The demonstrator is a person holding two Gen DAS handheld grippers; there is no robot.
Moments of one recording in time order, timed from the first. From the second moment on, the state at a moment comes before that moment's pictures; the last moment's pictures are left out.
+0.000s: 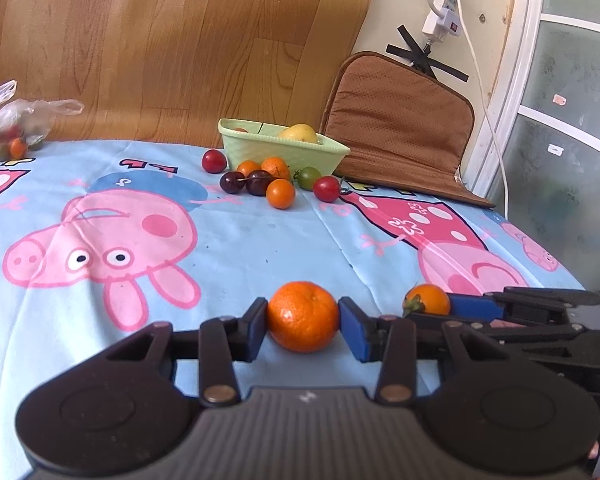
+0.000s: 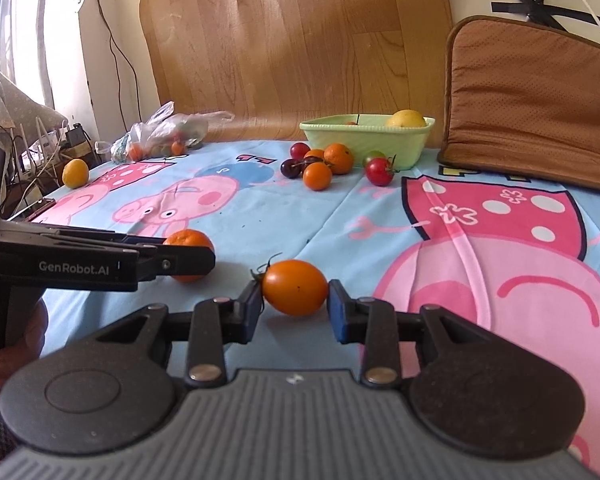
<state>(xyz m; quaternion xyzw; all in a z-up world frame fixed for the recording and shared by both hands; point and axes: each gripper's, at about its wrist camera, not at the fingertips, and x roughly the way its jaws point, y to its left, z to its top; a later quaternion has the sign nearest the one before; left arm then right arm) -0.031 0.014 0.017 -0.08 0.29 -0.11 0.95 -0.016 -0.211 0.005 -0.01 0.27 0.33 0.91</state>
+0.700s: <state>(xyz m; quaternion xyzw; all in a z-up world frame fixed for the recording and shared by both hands) -0.029 0.012 0.017 -0.08 0.29 -0.11 0.95 -0.018 -0.210 0.005 -0.02 0.27 0.33 0.91</state>
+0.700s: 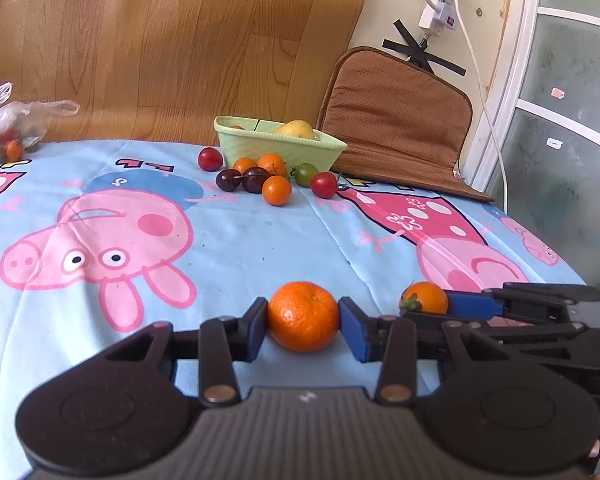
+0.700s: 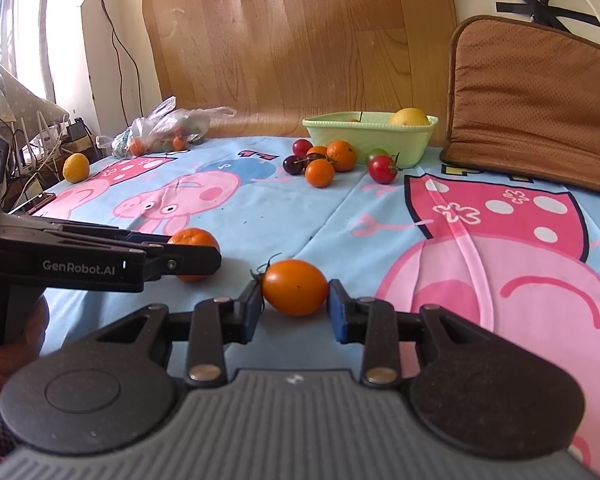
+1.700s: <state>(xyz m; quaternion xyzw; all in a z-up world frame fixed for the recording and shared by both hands) 0.253 0.029 0.050 -0.07 0.34 -0.11 0.93 0.242 -0.165 0.026 0.00 0.30 0.30 0.91</state>
